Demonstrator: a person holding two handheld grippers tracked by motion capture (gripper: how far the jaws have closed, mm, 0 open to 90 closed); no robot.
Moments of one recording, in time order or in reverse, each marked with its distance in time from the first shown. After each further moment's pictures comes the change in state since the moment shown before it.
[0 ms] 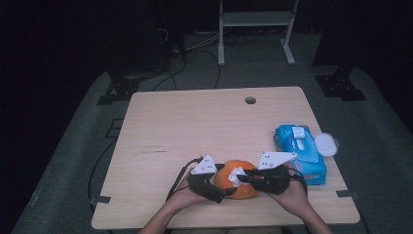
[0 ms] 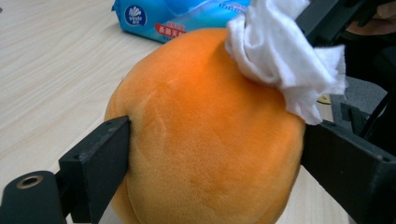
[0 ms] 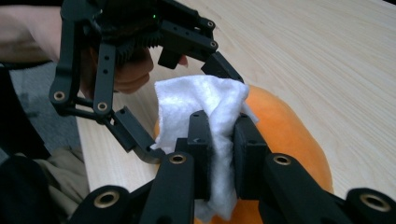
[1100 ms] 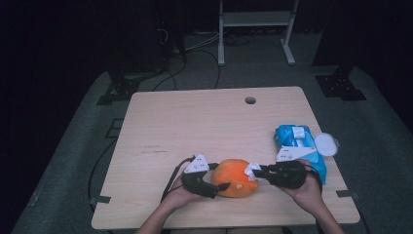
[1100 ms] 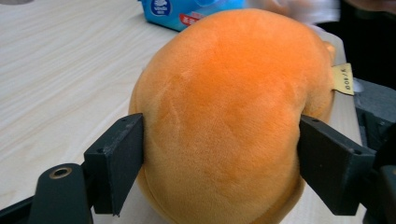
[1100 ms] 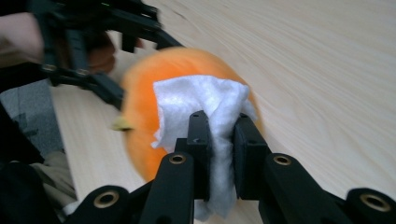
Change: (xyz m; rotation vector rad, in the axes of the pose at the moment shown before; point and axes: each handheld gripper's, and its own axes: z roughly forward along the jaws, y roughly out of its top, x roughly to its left) left arm 0.013 -0.013 -0.008 -0.004 0.043 -0.029; right arm -0.029 -0.019 -0.025 -0.005 -0.023 0.127
